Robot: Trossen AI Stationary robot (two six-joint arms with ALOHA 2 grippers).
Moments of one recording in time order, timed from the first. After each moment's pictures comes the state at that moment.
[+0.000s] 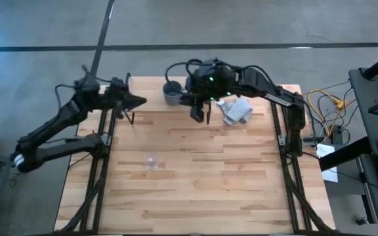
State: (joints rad) left arm 0.69 0.66 0.79 -0.17 0.60 -0.52; right arm -0.15 1.92 2.36 -1.04 -0.09 0.00
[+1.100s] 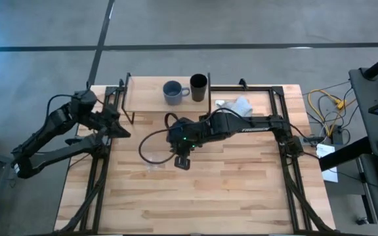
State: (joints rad) left arm 0.63 0.53 0.78 -0.80 0.86 -0.37; right arm 0.14 2.12 2.35 -1.05 0.03 0.24
